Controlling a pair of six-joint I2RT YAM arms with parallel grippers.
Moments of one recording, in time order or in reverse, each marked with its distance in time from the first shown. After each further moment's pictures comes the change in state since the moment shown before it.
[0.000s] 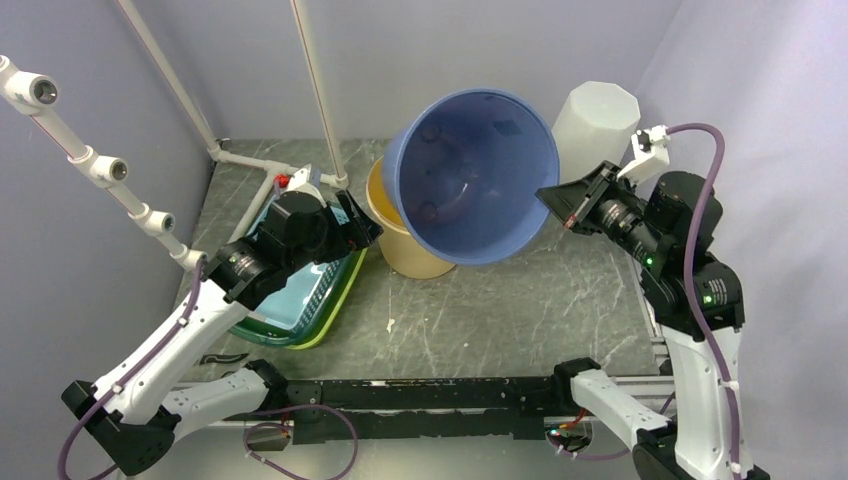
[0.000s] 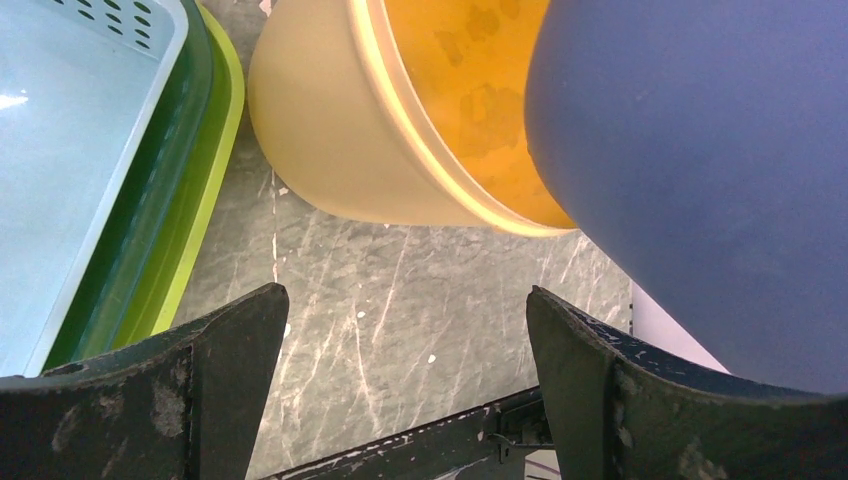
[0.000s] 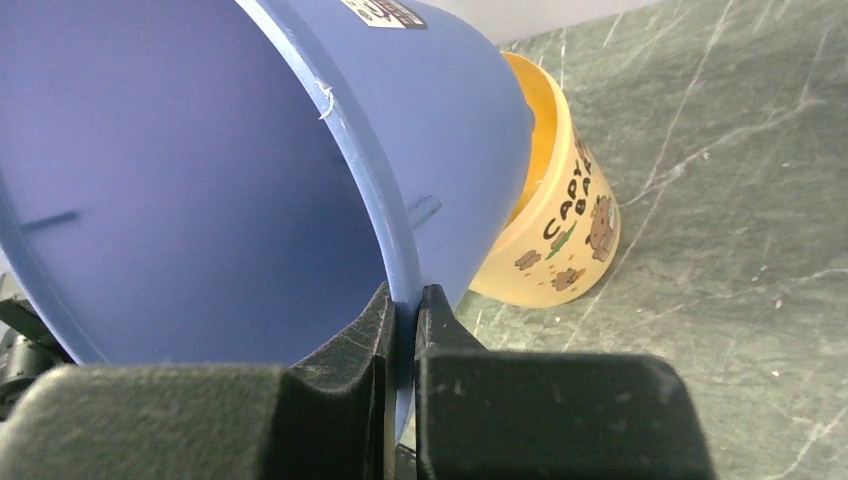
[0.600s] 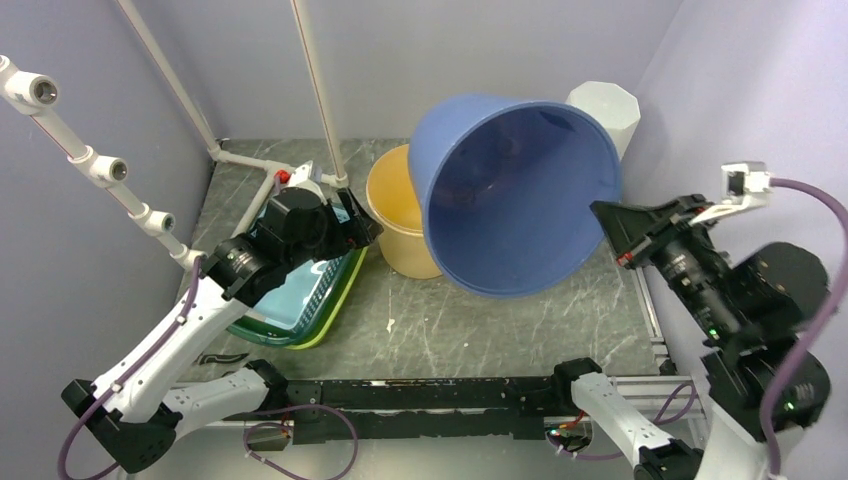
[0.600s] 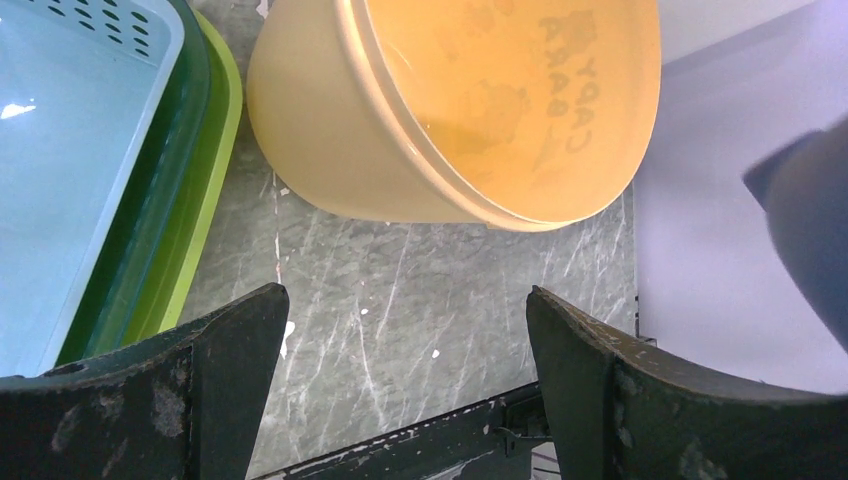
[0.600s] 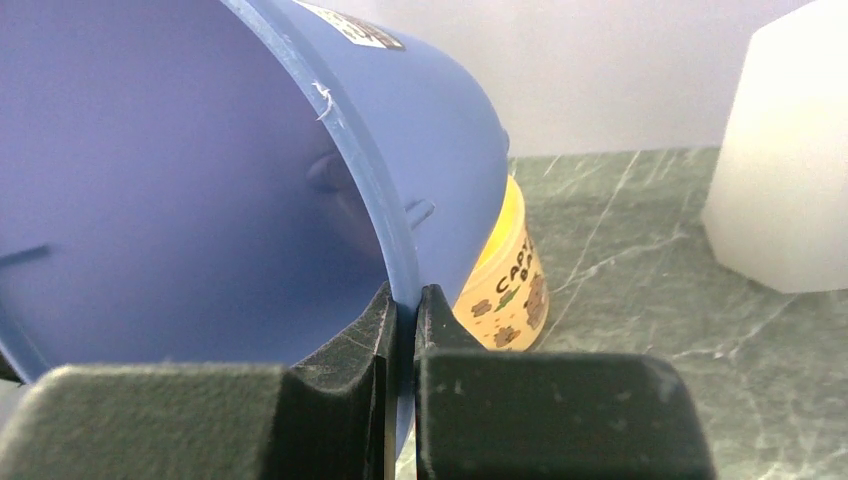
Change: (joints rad) left arm 0.000 0.013 0.037 -0.029 0.004 0.027; right arm 0.000 -0.112 0.209 -0.111 0.098 -0.183
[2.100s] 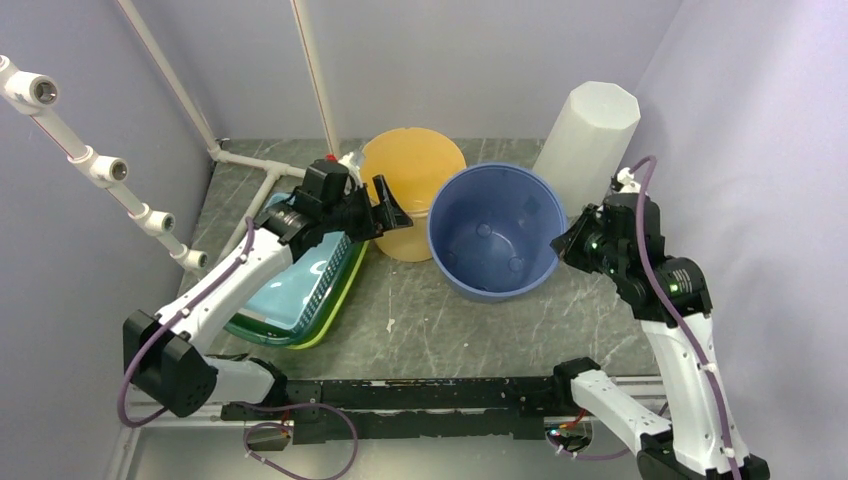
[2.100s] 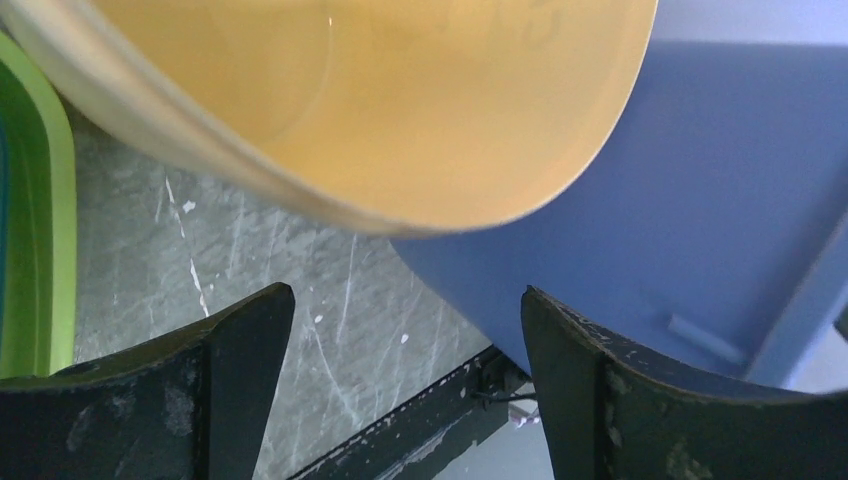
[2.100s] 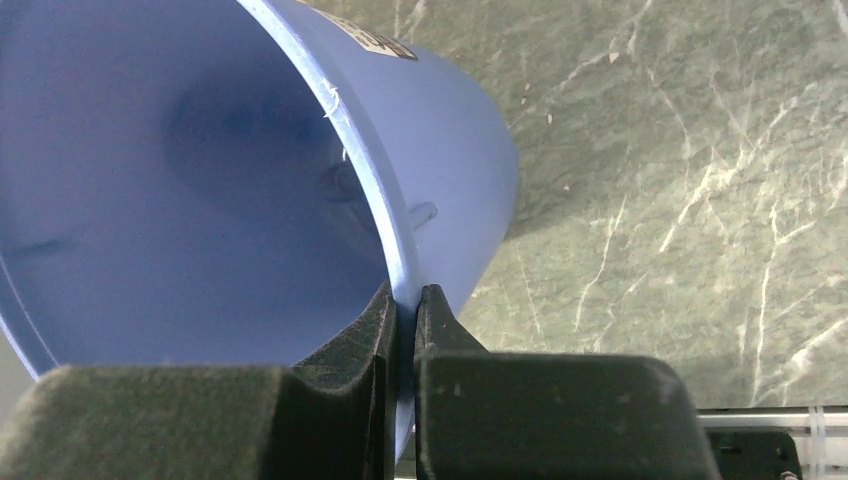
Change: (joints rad) left arm 0.131 0.330 0.036 0.219 0.399 0.077; right arm 0.044 0.054 -0.435 -0.157 0.269 0.178
